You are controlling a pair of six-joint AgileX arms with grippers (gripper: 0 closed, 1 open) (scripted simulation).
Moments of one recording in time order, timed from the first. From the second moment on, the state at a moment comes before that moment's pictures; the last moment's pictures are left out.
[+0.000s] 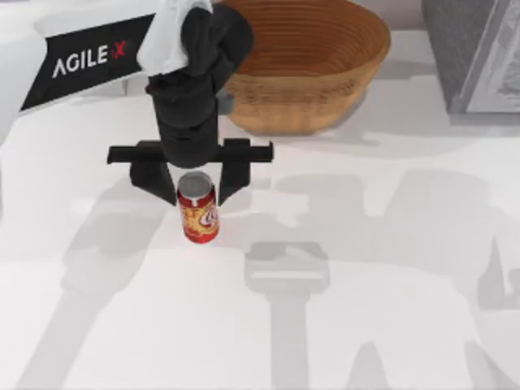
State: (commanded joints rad) left arm -0.51 2.15 1.71 -1.13 0.00 -0.49; right arm 0.00 0.00 0.00 0.00 0.00 0.00
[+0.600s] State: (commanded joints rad) left arm -0.51 2.15 1.71 -1.13 0.00 -0.49; right arm 0.00 0.00 0.00 0.00 0.00 0.00
